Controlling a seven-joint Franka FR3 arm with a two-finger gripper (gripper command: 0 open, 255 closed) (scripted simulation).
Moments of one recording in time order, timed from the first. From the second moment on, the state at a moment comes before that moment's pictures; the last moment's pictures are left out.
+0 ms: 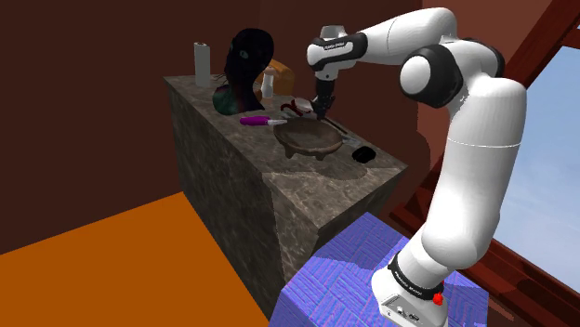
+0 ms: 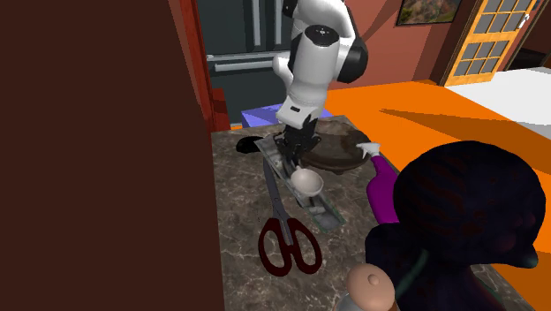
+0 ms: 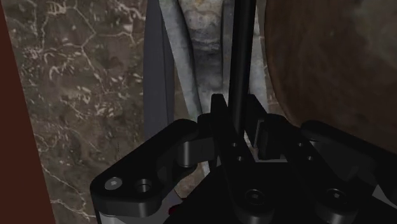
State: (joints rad) arm -0.14 0.39 -0.35 -1.58 0.01 1.87 -0.33
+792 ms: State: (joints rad) arm -0.14 0.41 -0.35 -1.63 0.01 1.95 -0.33
